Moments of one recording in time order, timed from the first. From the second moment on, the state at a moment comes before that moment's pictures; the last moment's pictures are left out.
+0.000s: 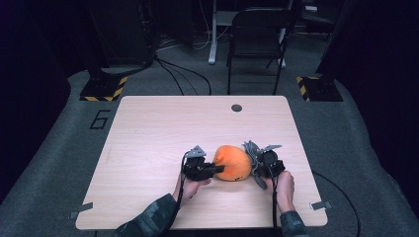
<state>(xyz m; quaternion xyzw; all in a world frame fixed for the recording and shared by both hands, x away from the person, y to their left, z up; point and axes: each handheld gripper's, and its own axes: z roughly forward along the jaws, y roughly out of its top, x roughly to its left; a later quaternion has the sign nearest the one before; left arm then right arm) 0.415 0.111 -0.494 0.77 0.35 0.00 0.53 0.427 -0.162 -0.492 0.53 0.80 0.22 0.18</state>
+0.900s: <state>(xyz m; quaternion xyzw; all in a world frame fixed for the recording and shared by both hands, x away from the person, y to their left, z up) 0.417 0.112 -0.496 0.77 0.35 0.01 0.53 0.389 -0.100 -0.421 0.42 0.81 0.33 0.24</state>
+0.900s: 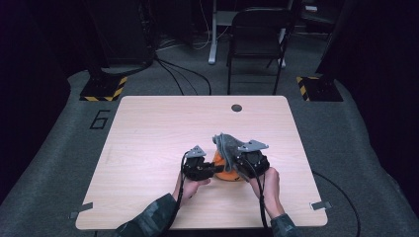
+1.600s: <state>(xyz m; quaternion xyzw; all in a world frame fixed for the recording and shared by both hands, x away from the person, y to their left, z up) 0.418 0.113 -0.497 0.77 0.35 0.00 0.53 0.421 -0.162 -0.479 0.52 0.80 0.23 0.19</state>
